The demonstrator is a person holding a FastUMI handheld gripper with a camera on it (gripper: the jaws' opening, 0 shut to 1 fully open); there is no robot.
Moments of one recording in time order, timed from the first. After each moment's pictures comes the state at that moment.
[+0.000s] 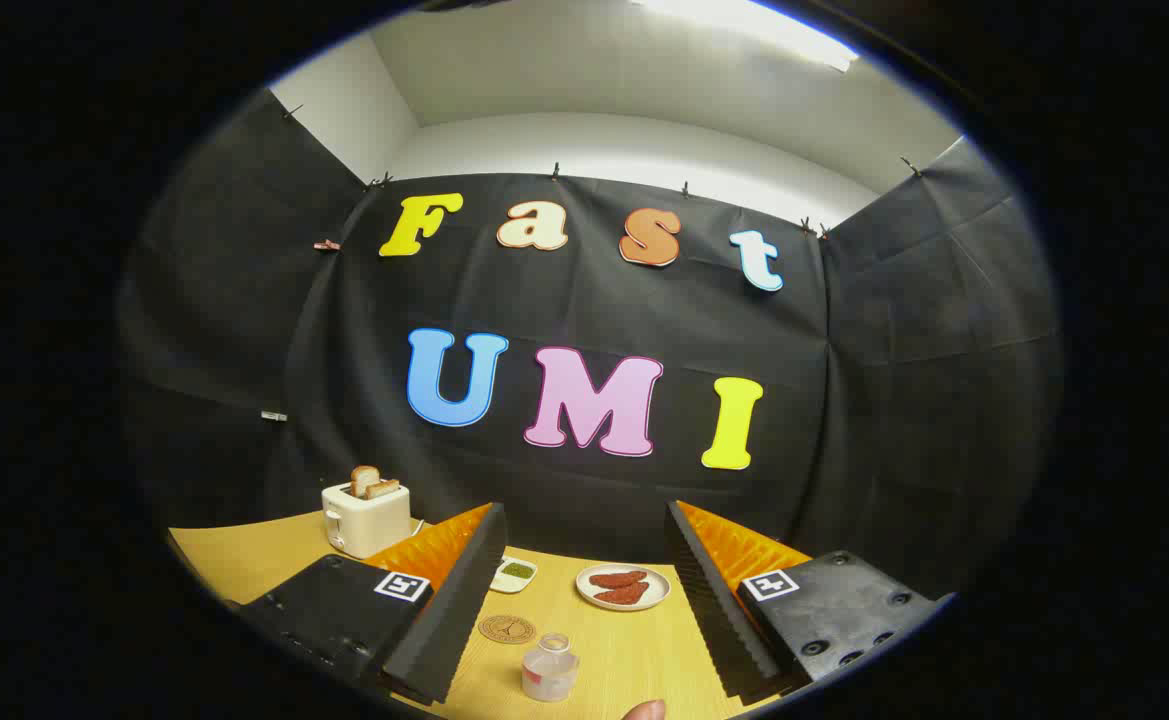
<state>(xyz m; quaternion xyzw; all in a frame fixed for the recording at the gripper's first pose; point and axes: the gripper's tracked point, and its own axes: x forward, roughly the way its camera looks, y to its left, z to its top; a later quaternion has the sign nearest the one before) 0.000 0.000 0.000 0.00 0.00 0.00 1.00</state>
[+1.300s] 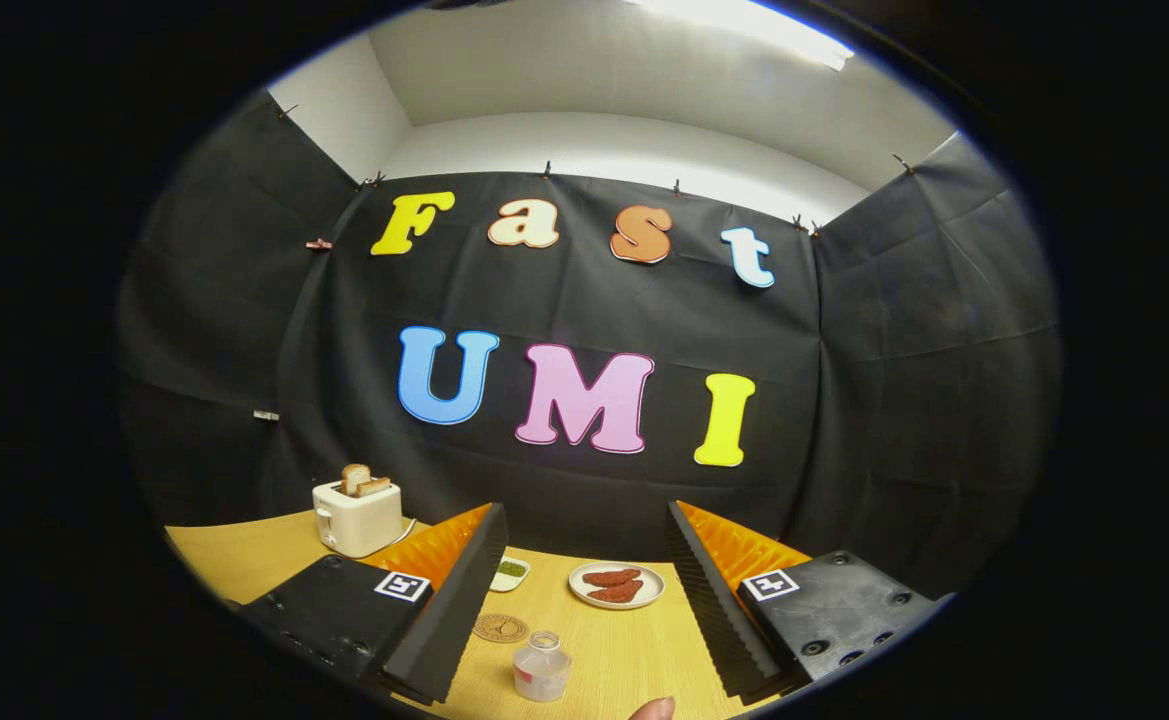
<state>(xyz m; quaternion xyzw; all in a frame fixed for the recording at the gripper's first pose) 0.001 -0.011 -0.006 0.00 0.00 -0.01 1.00</state>
